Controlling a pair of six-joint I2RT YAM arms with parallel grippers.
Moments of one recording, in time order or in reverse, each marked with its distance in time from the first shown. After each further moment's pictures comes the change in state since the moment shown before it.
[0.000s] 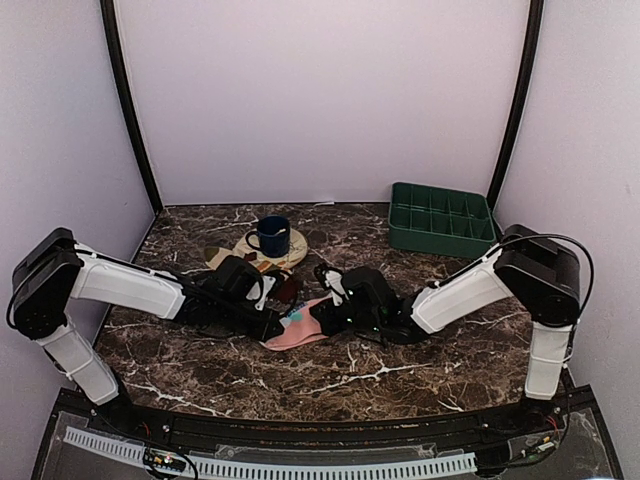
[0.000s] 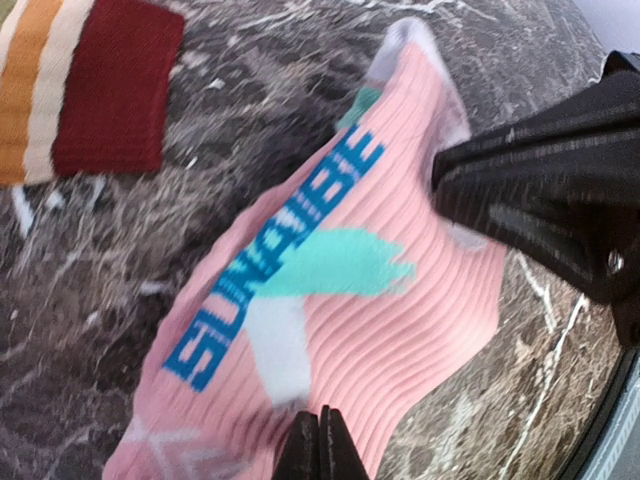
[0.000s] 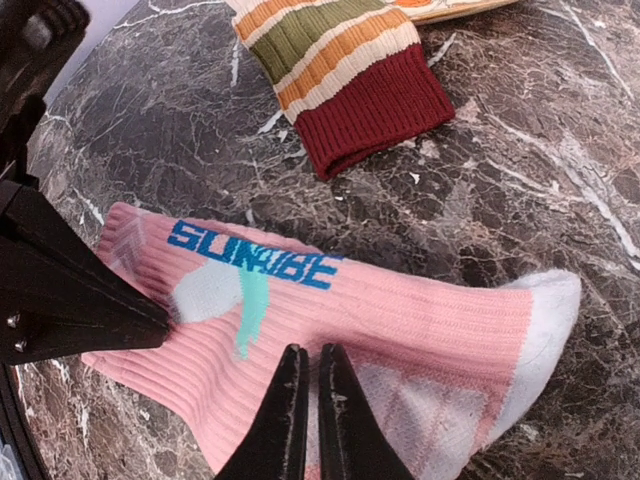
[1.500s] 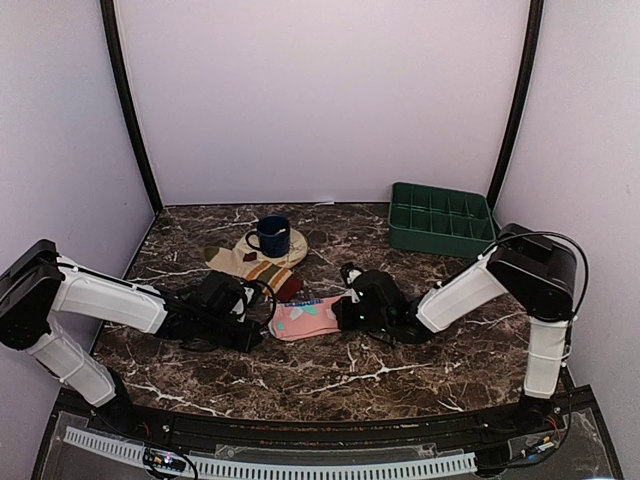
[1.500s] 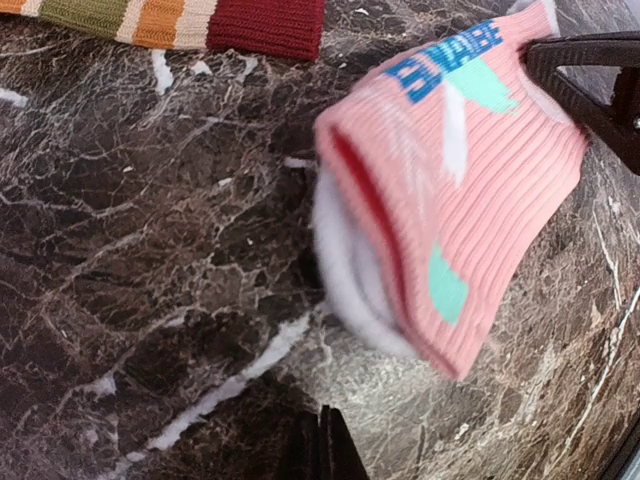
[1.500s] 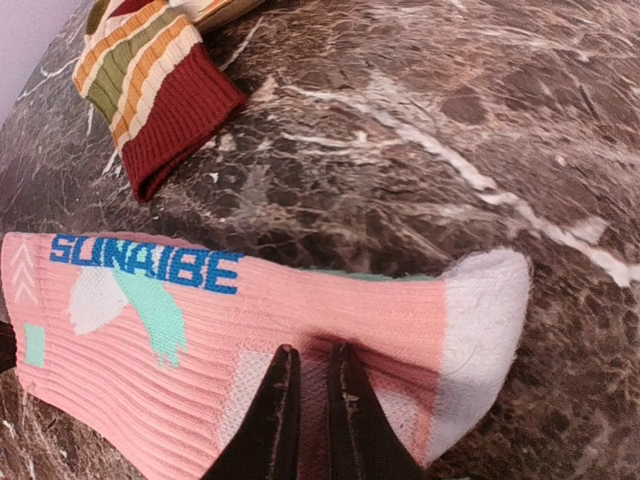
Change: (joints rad) left arm -0.005 -0.126 -0.169 -0.008 -0.159 -0.085; right arm -0.068 0.048 -0.057 0.040 0.133 0.131
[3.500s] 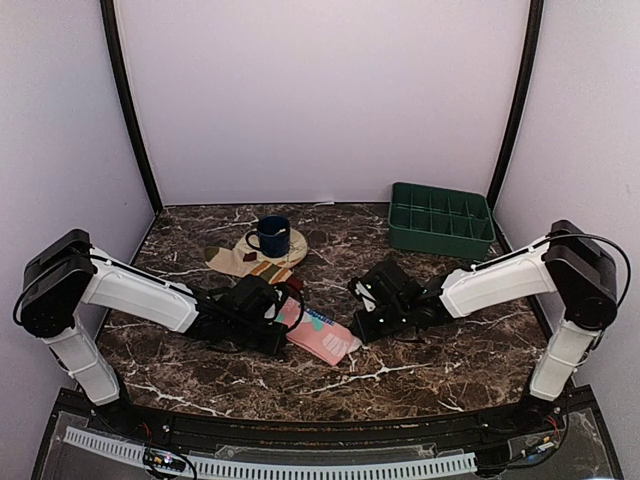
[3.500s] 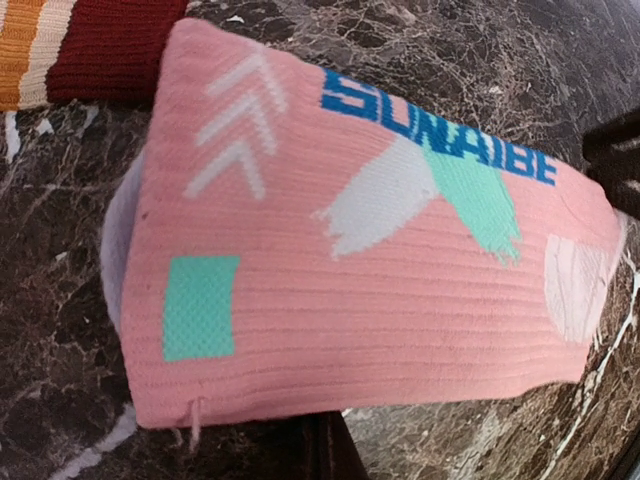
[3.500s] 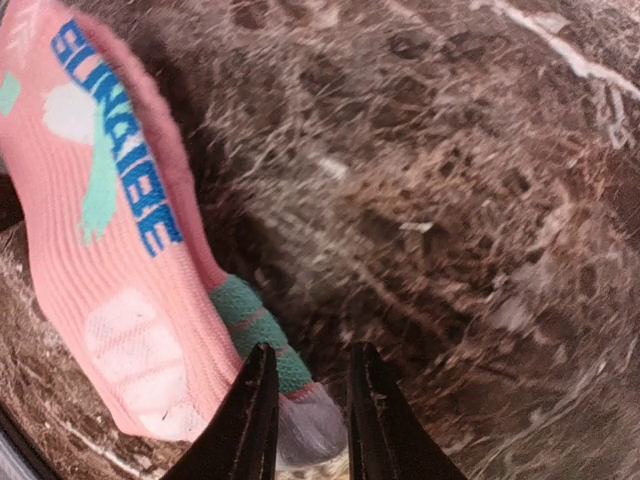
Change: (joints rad) left arm -0.117 0.180 0.164 -0.004 -0.052 -0.064; right arm -0.021 -0.222 0.024 -0.594 -0.163 -0.108
